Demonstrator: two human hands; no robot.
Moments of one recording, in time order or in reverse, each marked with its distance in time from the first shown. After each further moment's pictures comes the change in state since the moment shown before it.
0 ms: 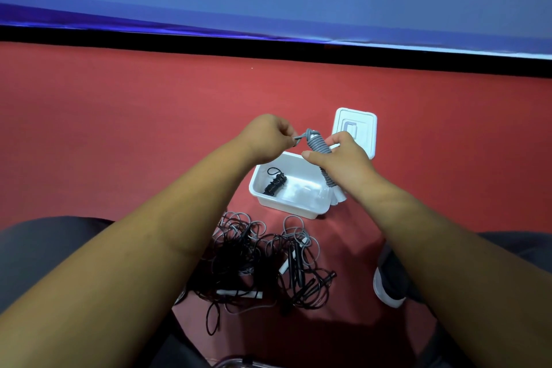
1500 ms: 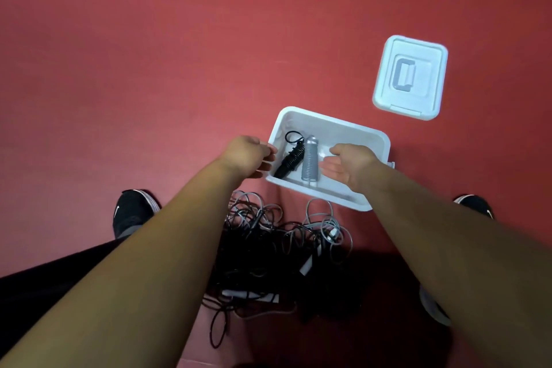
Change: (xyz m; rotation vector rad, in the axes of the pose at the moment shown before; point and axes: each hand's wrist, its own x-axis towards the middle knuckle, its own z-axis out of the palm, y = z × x) left_hand 0.100 -0.220 0.091 -0.515 -0.077 -0.631; right_hand 0.179 0.156 0.151 0.518 -0.128 0.786
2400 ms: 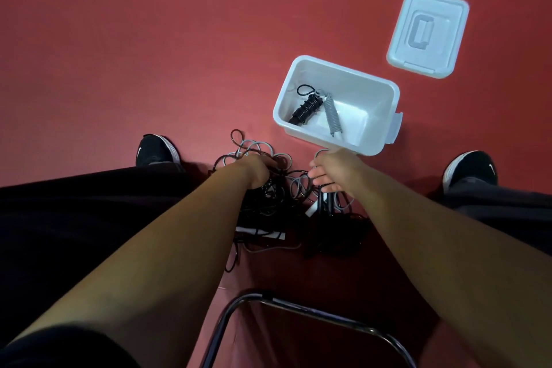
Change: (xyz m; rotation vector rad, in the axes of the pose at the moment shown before) left_hand -0.033 -0.136 0.022 0.789 -0.246 0.039; right_hand -0.069 0.110 0.001 -0.514 -0.204 0.061
